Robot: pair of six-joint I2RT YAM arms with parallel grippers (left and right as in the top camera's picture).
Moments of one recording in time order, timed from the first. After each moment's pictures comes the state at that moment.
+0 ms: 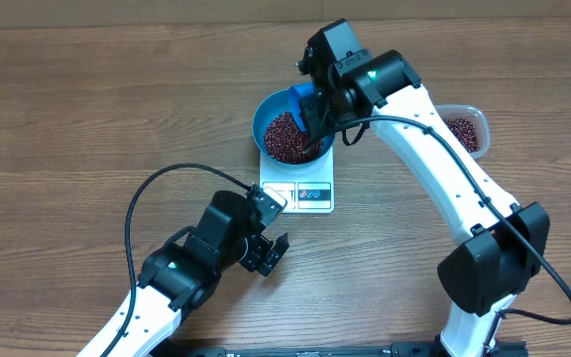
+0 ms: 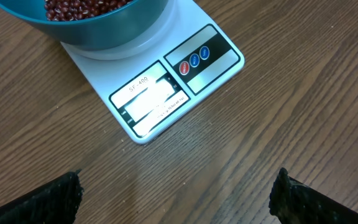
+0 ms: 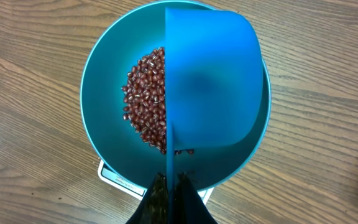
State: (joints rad) left arm -0.60 1.04 0.63 -0.44 0.04 0.08; right arm 0.49 1.95 1.91 -1.13 -0.09 0.15
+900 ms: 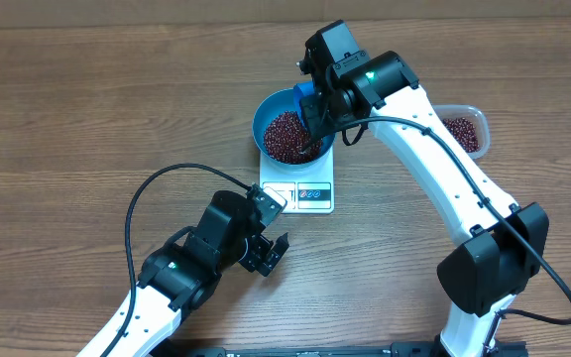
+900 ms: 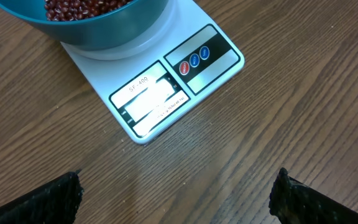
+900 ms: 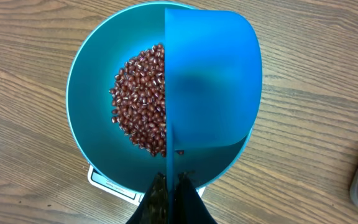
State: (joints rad) left arm -0.60 1.04 0.63 -0.44 0.04 0.08; right arm 0.50 1.95 1.91 -1.13 -0.04 0.17
